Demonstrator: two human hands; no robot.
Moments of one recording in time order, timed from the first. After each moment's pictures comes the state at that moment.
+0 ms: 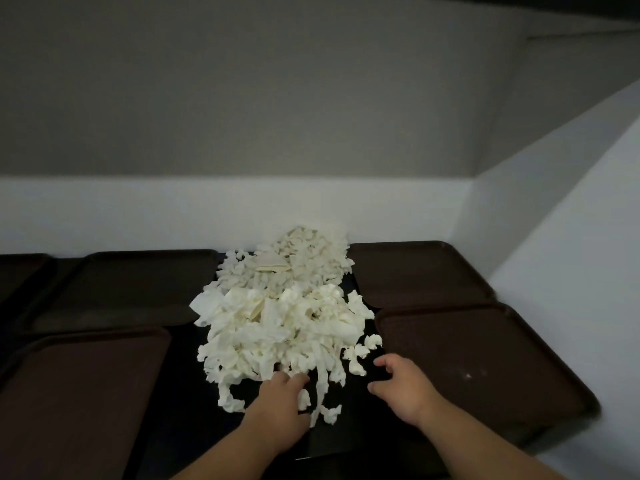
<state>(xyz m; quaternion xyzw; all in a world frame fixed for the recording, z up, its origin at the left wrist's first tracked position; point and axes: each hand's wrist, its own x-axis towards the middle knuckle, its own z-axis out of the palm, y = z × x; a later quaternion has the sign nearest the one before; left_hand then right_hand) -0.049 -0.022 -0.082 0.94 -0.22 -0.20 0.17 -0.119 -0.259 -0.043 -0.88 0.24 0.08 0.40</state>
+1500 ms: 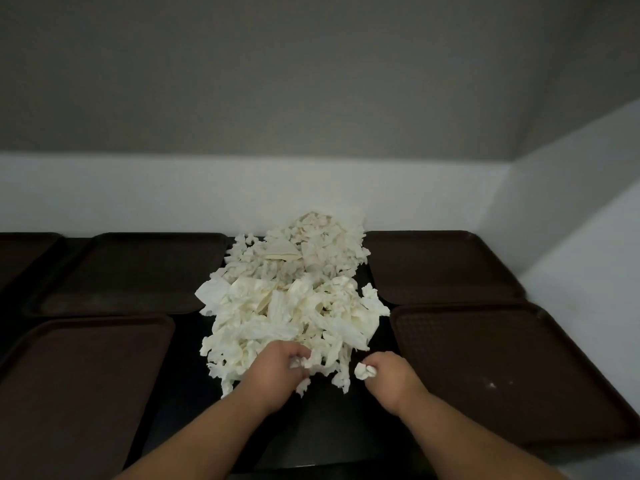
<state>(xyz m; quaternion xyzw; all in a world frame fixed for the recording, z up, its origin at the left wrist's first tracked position) 0.005 -0.023 -0.062 0.89 -0.13 -0.19 0.39 -0.054 -0.254 -0.088 -0.94 0.16 0.14 0.27</state>
